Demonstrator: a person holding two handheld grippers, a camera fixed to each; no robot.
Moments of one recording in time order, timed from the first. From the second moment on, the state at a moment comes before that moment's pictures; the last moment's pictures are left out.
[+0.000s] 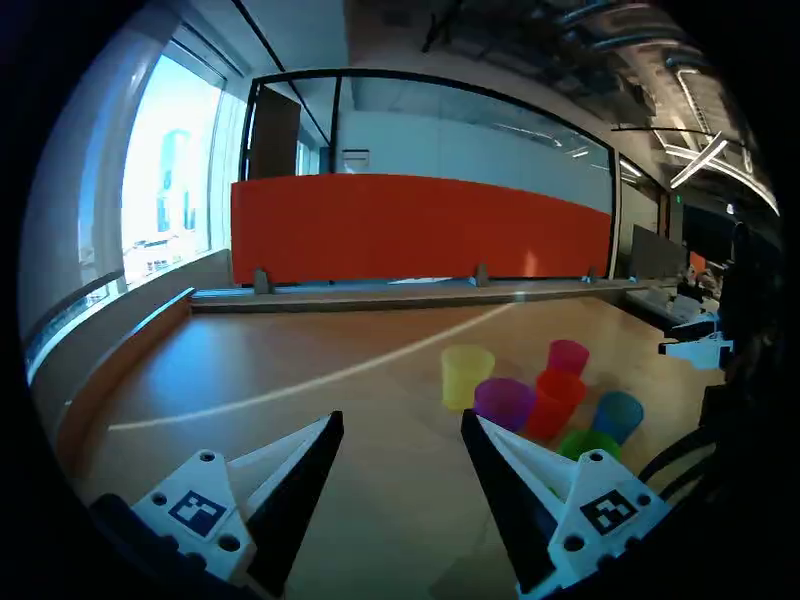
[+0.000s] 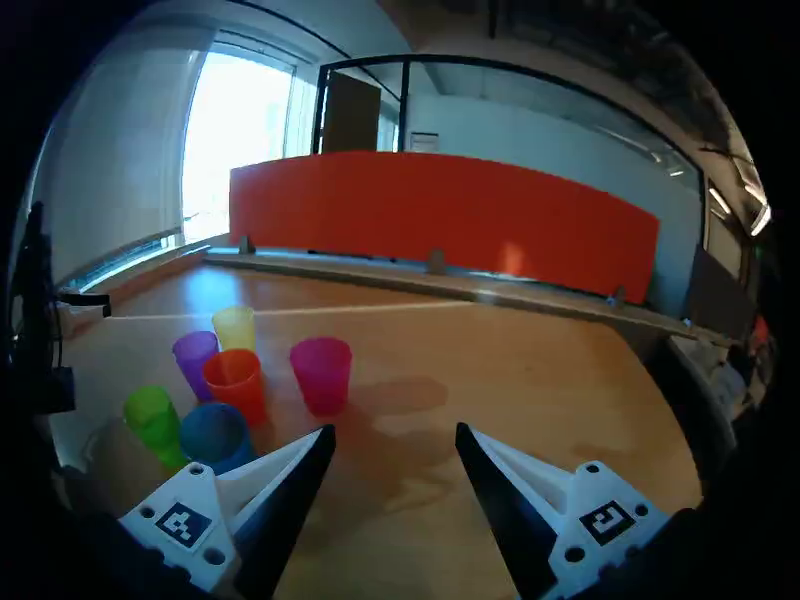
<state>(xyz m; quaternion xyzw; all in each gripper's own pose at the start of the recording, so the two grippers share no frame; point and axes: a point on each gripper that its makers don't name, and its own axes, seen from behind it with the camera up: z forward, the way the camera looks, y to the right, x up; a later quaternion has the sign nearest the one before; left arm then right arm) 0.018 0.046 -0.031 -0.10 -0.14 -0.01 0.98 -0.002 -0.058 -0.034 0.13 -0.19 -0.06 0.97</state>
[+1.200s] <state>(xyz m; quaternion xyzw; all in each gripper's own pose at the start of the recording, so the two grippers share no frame) 0.076 0.012 -0.030 -0.03 0.01 0.01 1.00 0.080 -0.022 -0.019 0.02 0.00 -0.01 1.00</state>
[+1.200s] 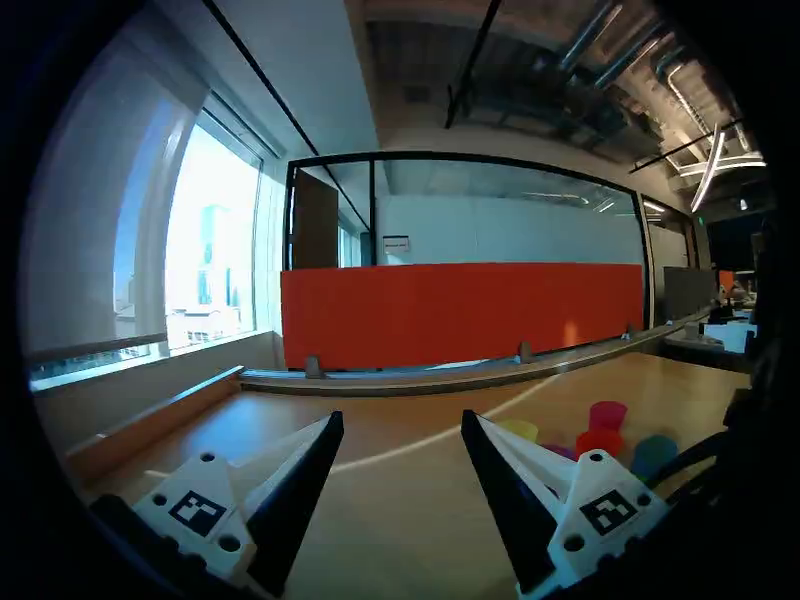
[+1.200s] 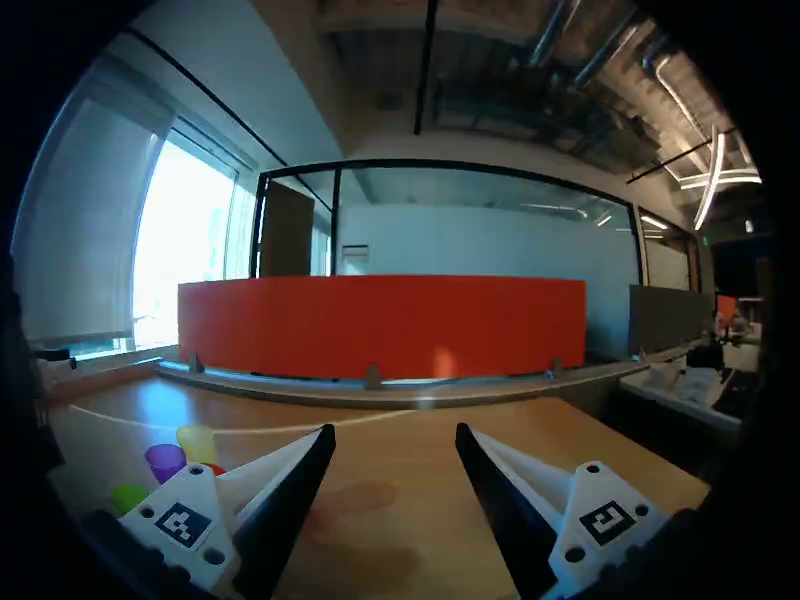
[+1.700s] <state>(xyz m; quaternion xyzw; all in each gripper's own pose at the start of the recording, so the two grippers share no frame) 0.078 0.010 -0.024 0.00 0.04 -0.02 1.00 0.077 -0.022 -0.024 0.02 -0.01 -0.02 1.00</state>
